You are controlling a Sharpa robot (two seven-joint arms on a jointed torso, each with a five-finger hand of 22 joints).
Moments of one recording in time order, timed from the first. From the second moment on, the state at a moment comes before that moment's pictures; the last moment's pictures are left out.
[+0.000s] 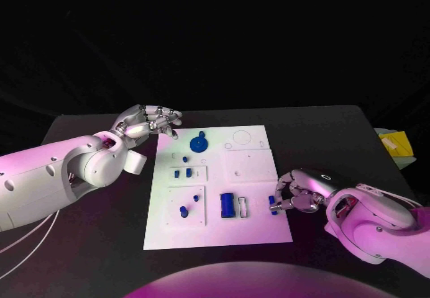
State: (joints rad) left arm 1.16 -0.90 -0.05 1.47 -0.17 -0.10 0.37; left_hand 1.39 -0.17 0.41 0.18 0.33 0.90 0.20 0.26 0.24 1.00 0.13 0.44 0.13 1.04 0.05 0.93 0.36 0.17 0.96 0.16 0.61 0.63; right arm 1.02 -1.20 -0.19 1.99 -1.52 -0.45 -0.43; right_hand 1.40 0.07 -0.44 0.28 0.18 0.91 0.09 0.54 0.42 1.46 0.01 1.45 1.50 1.47 -0.06 1.57 1.31 0.01 1.47 0.04 1.57 1.31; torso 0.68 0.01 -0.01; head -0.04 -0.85
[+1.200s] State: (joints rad) left arm 1.16 -0.91 -0.05 1.47 -0.17 -0.10 0.37; left_hand 1.39 -0.17 0.41 0.18 0.33 0.90 0.20 0.26 0.24 1.00 0.13 0.44 0.13 1.04 0.05 0.93 0.36 0.17 0.96 0.16 0.61 0.63; right arm 0.99 -1.14 -0.18 1.97 -1.61 -0.43 -0.50; right_hand 1.53 -0.02 -0.28 0.18 0.24 0.97 0.07 0.46 0.39 1.45 0.00 1.44 1.48 1.47 -0.08 1.57 1.31 0.01 1.47 0.03 1.57 1.31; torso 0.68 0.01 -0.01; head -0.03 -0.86
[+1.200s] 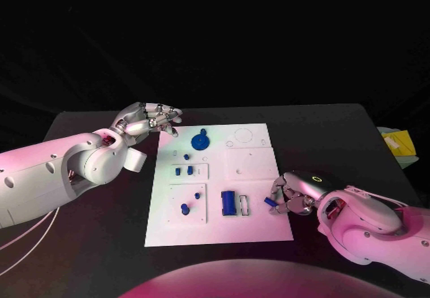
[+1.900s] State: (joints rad) left arm 1.16 -0.91 -0.05 1.47 -0.17 -0.10 0.37; left_hand 1.39 -0.16 0.42 0.17 0.33 0.90 0.20 0.26 0.24 1.00 0.13 0.44 0.13 1.04 0.05 0.93 0.36 0.17 0.96 0.16 0.61 0.63; right arm 1.02 -1.15 -0.19 1.99 -1.50 -0.45 -0.49; right_hand 1.30 -0.12 0.59 0.25 0.27 1.00 0.07 0.42 0.04 1.47 -0.01 1.46 1.31 1.47 -0.08 1.57 1.31 0.01 1.47 0.03 1.57 1.31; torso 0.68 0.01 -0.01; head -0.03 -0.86
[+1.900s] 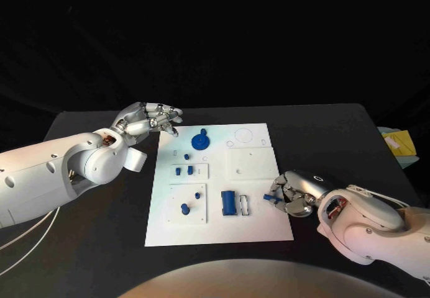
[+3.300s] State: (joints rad) left arm 1.16 -0.91 -0.05 1.48 -0.17 -0.10 0.37; left_hand 1.40 -0.16 0.43 0.17 0.33 0.90 0.20 0.26 0.24 1.00 0.13 0.44 0.13 1.04 0.05 0.92 0.36 0.17 0.96 0.16 0.61 0.63; right arm 1.02 -0.99 -0.18 1.95 -1.34 -0.47 -0.51; right_hand 1.11 -0.16 0.63 0.12 0.25 1.00 0.07 0.51 0.29 1.47 -0.02 1.49 1.31 1.47 -0.08 1.57 1.31 0.01 1.47 0.03 1.57 1.31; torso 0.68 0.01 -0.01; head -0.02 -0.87
